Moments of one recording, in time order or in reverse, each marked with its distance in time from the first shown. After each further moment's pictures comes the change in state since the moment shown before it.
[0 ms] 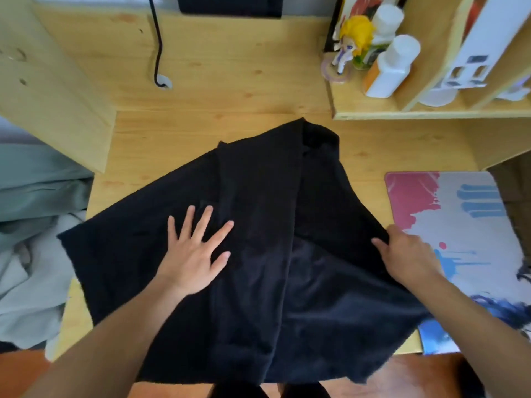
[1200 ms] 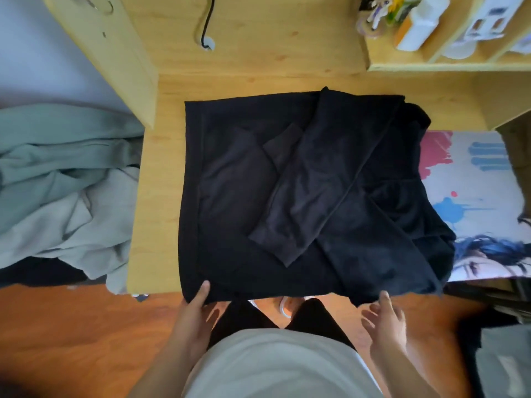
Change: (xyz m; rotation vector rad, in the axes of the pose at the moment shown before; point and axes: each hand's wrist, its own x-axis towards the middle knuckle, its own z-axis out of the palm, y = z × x) left_hand -0.233 0.031 0.044 -2.070 -0.031 -1.227; right_hand -0.245 -0.052 0.129 1.520 -0.056 0.936
